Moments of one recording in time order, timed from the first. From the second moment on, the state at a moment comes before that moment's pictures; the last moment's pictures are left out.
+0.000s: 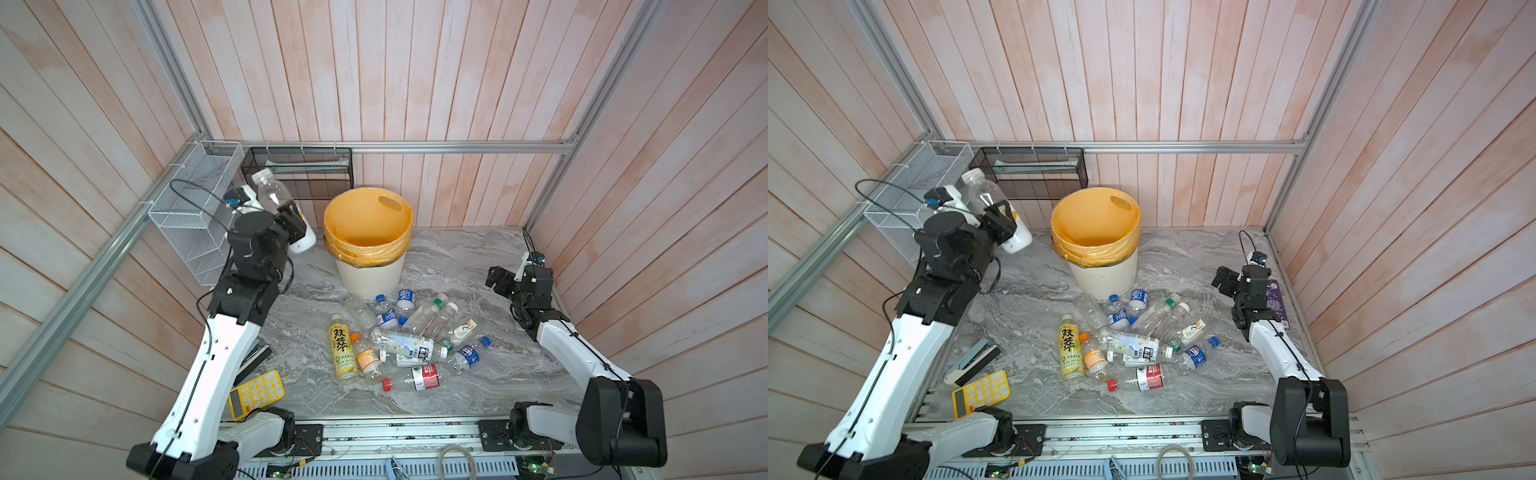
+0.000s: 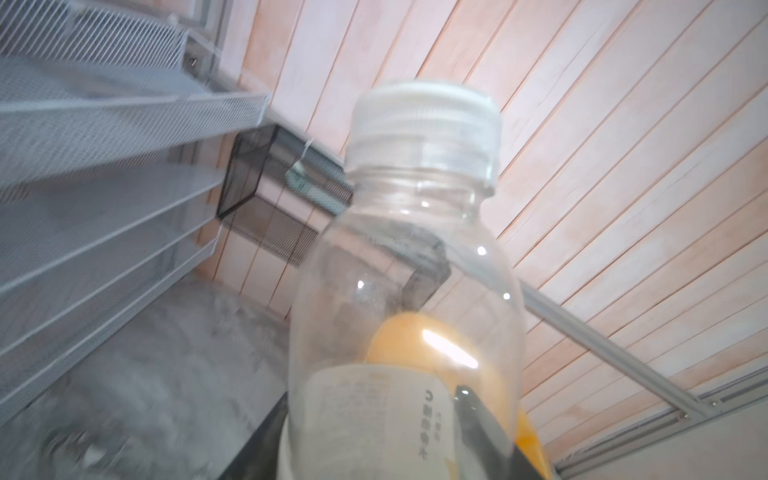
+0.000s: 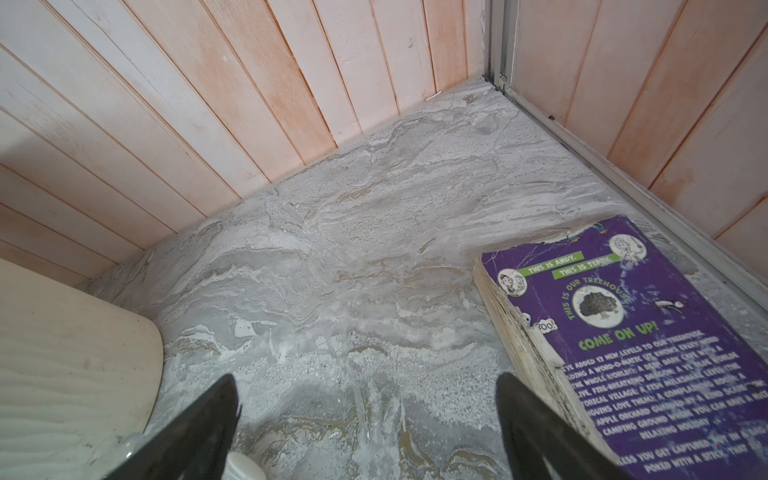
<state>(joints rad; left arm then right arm) -0.26 1.29 1.60 -0.37 -0.28 -0.53 0.00 1.24 0.70 0.08 0.02 0.42</state>
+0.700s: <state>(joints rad) -0.47 1.59 1.99 -0.56 -0.32 -0.28 0.00 1.14 0.70 0.01 -0.01 0.42</state>
